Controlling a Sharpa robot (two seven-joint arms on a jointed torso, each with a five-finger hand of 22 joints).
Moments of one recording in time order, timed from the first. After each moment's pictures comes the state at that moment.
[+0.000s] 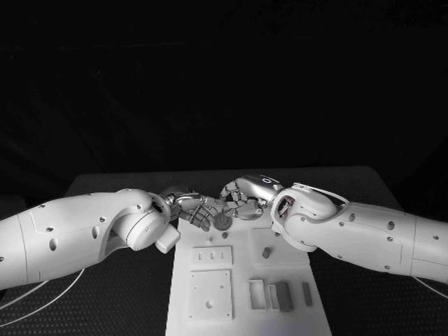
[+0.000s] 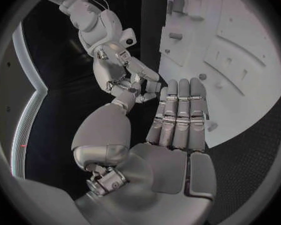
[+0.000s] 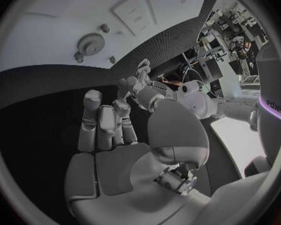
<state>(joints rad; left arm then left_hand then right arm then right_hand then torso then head) 1.37 -0.69 -0.24 1.47 -0.33 -0.24 -0.20 0.89 -0.06 0.41 -0.15 0.05 0.92 0.15 0.32 0.47 1.25 0.09 0.12 0.21 1.05 0.08 0.31 0.79 0.04 1.00 -0.02 0.19 0.70 1.21 -0.64 -0.10 1.44 -1.48 -0.38 -0.08 1.07 -0.04 0.63 -0.27 0.05 0.90 0.03 0.38 0.53 1.03 -0.04 1.30 1.00 1.18 -0.13 1.58 0.95 0.26 1.10 -0.02 1.00 1.31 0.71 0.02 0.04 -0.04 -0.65</state>
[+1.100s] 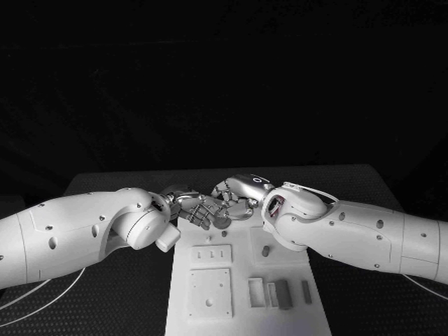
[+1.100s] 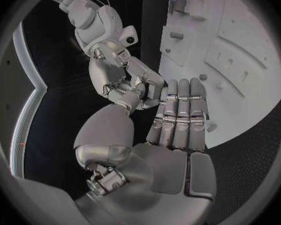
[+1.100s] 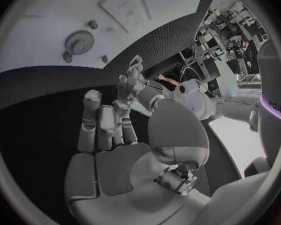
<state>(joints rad) 1.37 -0.69 -0.24 1.47 -0.31 -0.26 -0.20 0.93 -0.01 0.41 -0.21 0.05 0.92 0.15 0.31 0.46 1.25 0.09 0.12 0.22 1.05 0.08 0.30 0.81 0.04 1.00 -0.02 0.19 0.71 1.21 -0.60 -0.10 1.44 -1.48 -0.37 -0.10 1.06 -0.04 0.64 -0.28 0.05 0.90 0.03 0.38 0.53 1.03 -0.04 1.30 1.00 1.18 -0.13 1.58 0.95 0.26 1.10 -0.02 1.00 1.31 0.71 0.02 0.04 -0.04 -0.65</state>
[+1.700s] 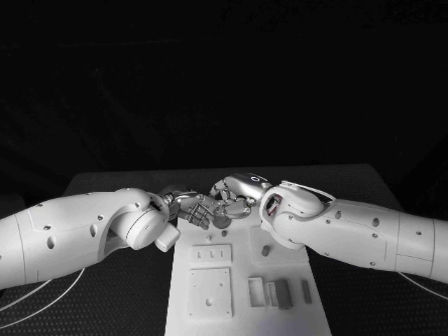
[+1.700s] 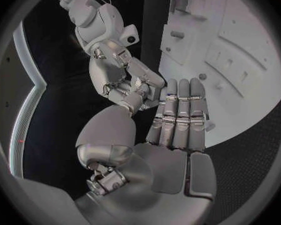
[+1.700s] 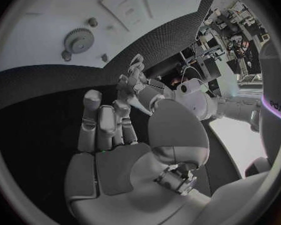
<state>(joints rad) 1.37 -0.70 -0.24 1.48 -0.29 -0.27 -0.20 0.97 0.04 0.48 -0.26 0.05 0.95 0.14 0.31 0.46 1.26 0.08 0.12 0.24 1.05 0.08 0.29 0.83 0.04 1.00 -0.02 0.18 0.73 1.21 -0.59 -0.10 1.43 -1.48 -0.37 -0.10 1.06 -0.04 0.63 -0.28 0.05 0.90 0.03 0.38 0.53 1.03 -0.04 1.30 1.00 1.19 -0.14 1.58 0.95 0.26 1.10 -0.02 1.00 1.31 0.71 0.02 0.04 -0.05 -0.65</state>
